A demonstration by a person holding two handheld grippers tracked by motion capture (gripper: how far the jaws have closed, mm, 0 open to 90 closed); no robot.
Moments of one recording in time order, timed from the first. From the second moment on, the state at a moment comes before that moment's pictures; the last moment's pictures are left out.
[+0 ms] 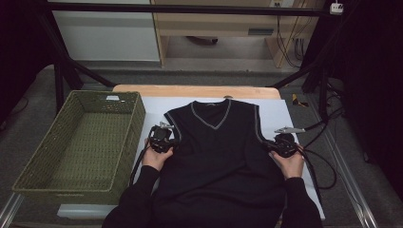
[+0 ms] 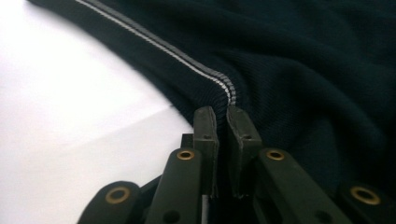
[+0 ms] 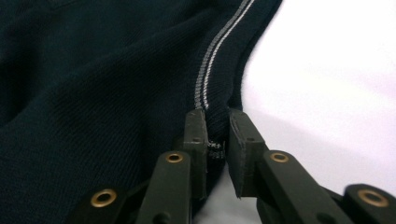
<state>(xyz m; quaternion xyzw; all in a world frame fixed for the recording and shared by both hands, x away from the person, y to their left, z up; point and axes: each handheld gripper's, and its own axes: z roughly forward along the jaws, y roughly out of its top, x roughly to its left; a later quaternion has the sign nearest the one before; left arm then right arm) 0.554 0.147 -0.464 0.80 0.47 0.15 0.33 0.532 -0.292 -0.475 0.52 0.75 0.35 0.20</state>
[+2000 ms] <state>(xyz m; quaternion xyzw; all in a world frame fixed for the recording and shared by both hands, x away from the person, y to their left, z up) 0.644 0.176 -0.421 0.73 0.54 0.22 0.35 0.585 -0.289 -0.458 0.51 0.73 0.38 0.25</state>
